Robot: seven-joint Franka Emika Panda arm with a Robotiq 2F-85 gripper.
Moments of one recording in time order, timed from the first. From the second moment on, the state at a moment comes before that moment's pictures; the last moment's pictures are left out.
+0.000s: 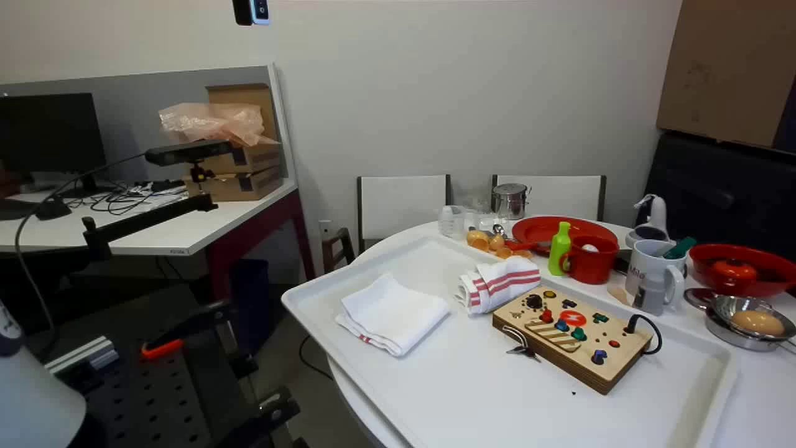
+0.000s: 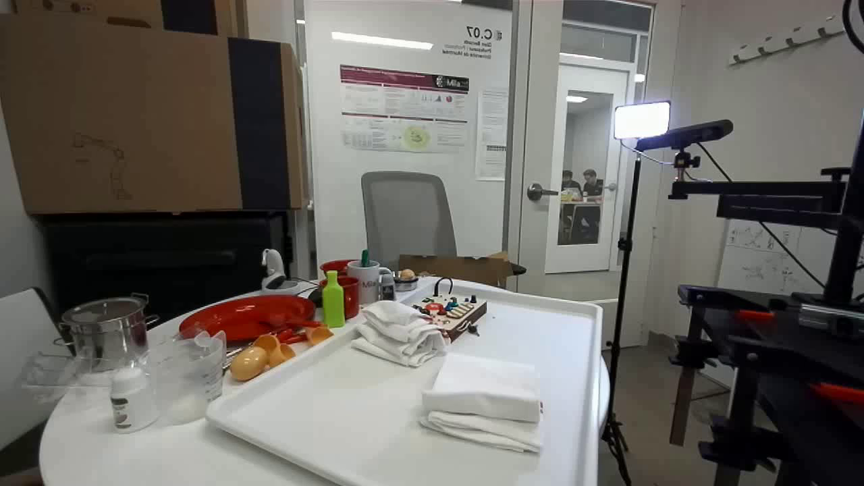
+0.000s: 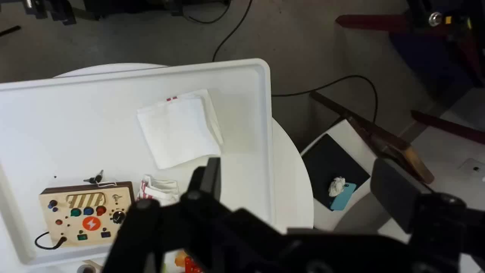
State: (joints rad) arm 0.12 -0.59 0.18 -2.45 0.23 1.91 0.31
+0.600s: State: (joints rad) arm 0.12 -0.53 0.21 -2.45 0.20 1.98 0.30
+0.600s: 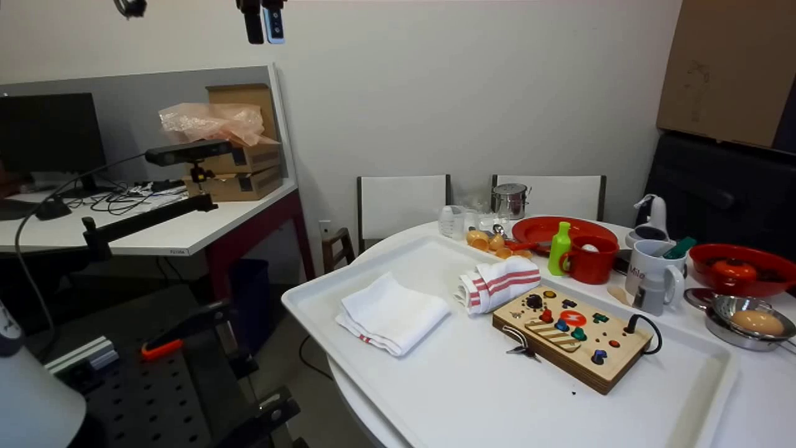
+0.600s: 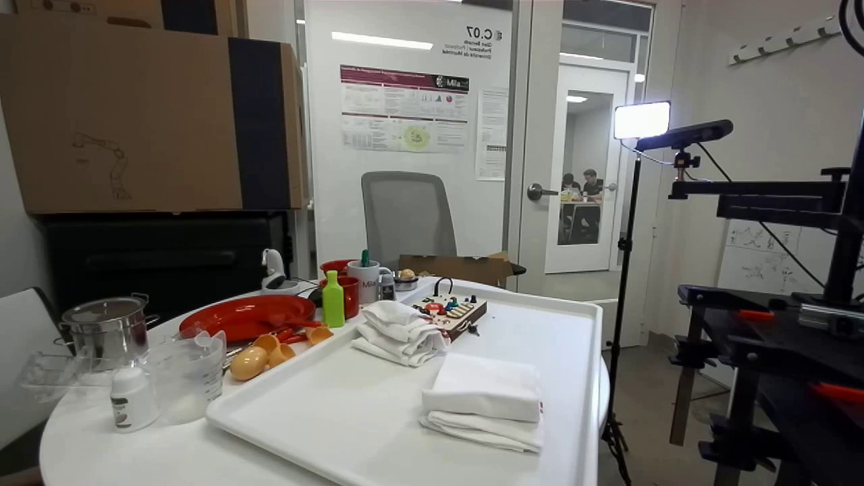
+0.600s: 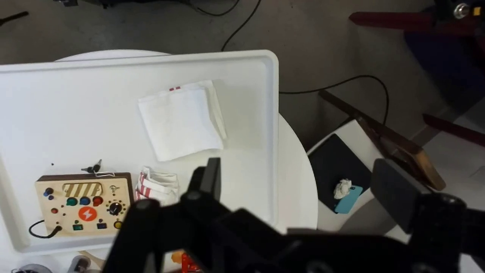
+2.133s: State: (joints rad) arm 0.11 0.03 0.18 -2.13 -0.09 2.07 0.28
